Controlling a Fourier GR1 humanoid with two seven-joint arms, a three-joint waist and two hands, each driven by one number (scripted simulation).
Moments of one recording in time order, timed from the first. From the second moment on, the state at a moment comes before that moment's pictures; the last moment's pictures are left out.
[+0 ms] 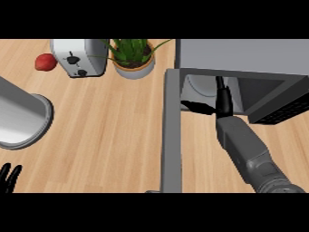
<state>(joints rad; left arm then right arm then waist) 0.55 0.09 0.19 -1.94 0.38 -0.53 -0.36 -0.85 -0.06 -0.17 -0.15 0.00 -0.44 -0.87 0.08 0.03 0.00</state>
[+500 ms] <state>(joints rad) 0.61 0.06 0.17 -1.98 0.35 -0.53 -0.33 -0.71 -0.05 -0.20 -0.17 -0.03 -0.30 -1.01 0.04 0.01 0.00</state>
